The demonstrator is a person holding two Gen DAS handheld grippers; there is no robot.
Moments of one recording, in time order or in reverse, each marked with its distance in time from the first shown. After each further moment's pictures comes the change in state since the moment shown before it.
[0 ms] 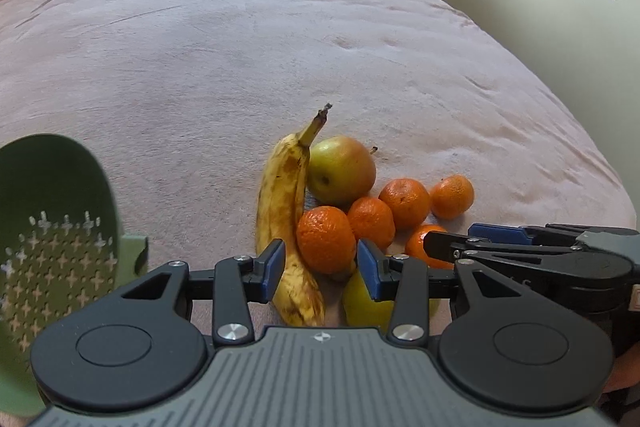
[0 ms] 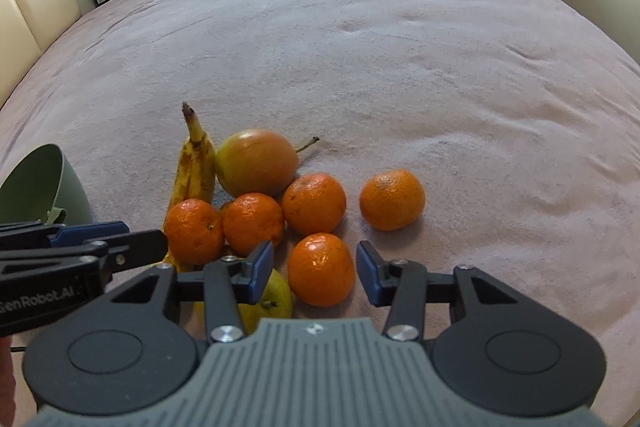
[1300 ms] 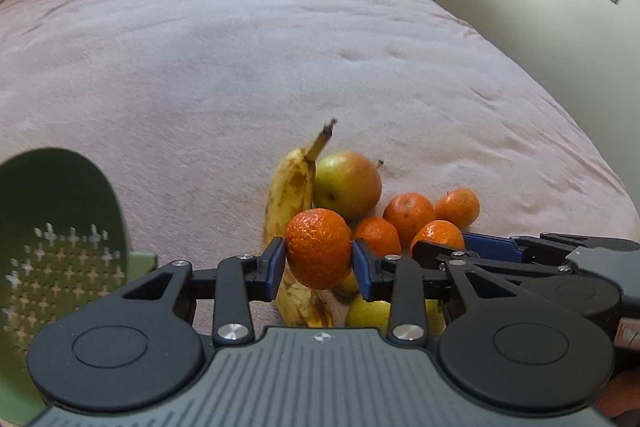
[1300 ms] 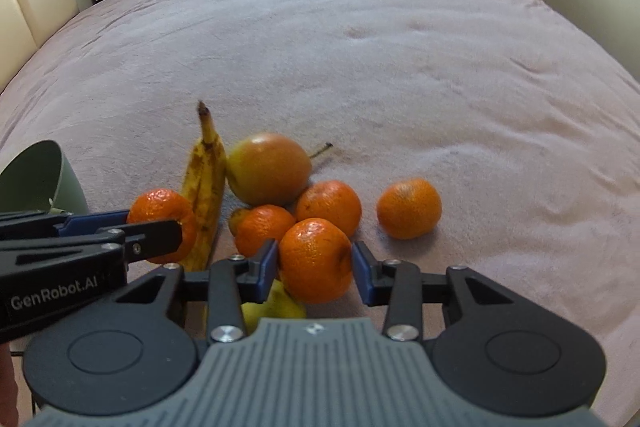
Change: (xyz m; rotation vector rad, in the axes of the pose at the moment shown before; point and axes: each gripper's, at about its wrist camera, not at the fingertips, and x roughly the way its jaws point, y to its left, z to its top) left arm -0.012 -0.002 0.007 -0.003 -0.042 0.018; right arm -0.001 0.023 0.002 -0.050 -0.043 -0.042
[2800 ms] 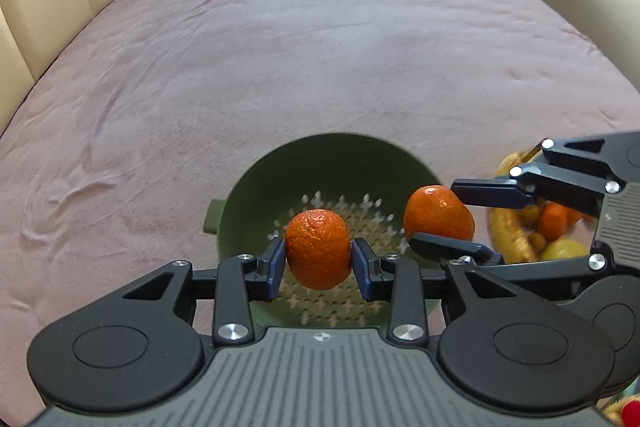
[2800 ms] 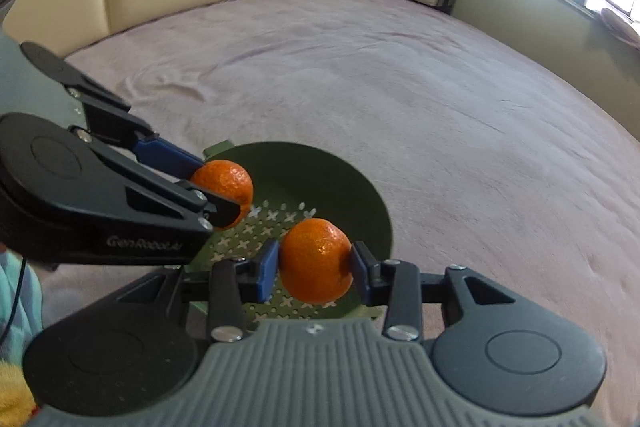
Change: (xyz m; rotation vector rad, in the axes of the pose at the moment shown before) left arm -0.112 0.121 -0.008 -0.092 0.059 0.356; right arm -0.060 0.201 0.018 -0.762 -0.091 0.423
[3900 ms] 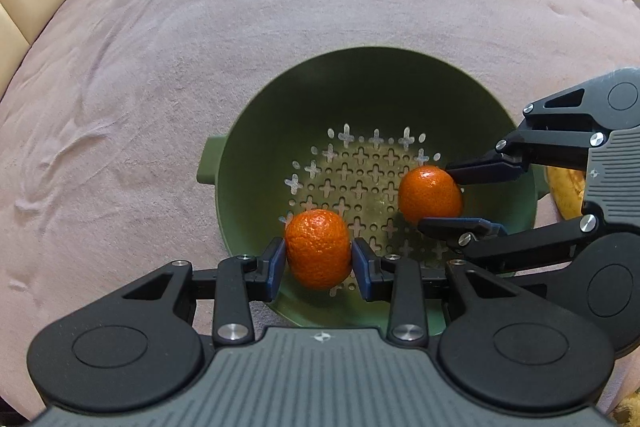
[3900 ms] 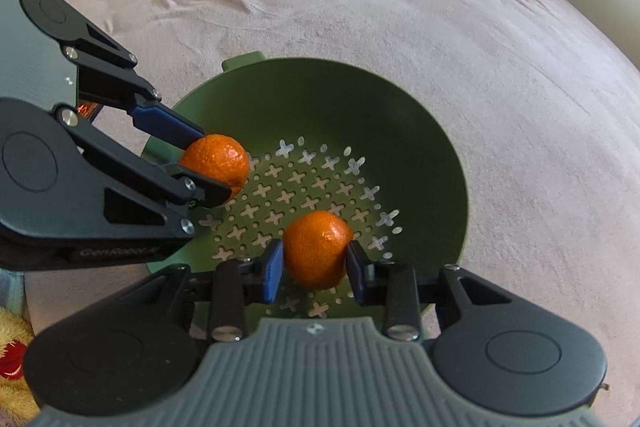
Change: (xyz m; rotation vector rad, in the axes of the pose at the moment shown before) left arm 0.061 0.010 -0.009 0.021 0.190 0.059; right arm 0.089 -0.010 -0.004 -0.127 0.197 0.169
